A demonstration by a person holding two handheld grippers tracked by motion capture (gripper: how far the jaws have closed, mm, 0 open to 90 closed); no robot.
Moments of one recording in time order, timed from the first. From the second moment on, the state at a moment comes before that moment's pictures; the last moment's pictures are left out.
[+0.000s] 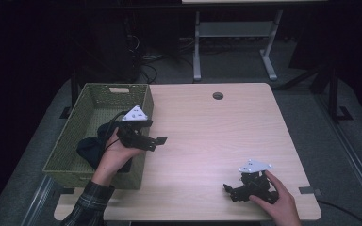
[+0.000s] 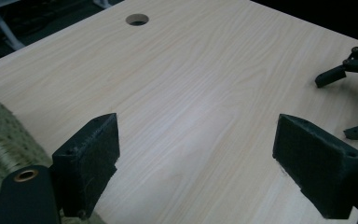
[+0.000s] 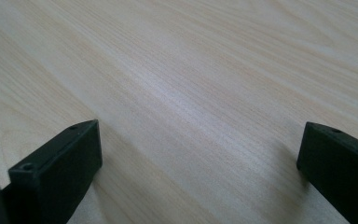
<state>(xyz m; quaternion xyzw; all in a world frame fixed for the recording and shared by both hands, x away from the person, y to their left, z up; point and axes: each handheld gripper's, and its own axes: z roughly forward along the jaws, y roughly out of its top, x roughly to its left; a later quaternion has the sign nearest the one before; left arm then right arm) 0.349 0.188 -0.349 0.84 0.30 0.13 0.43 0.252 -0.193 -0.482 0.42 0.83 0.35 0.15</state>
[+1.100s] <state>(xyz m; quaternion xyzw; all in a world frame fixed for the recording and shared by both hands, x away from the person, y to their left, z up) 0.356 0.257 -0.346 0.81 0.37 0.18 0.42 0.252 -0.193 -0.482 0.42 0.83 0.35 0.15</state>
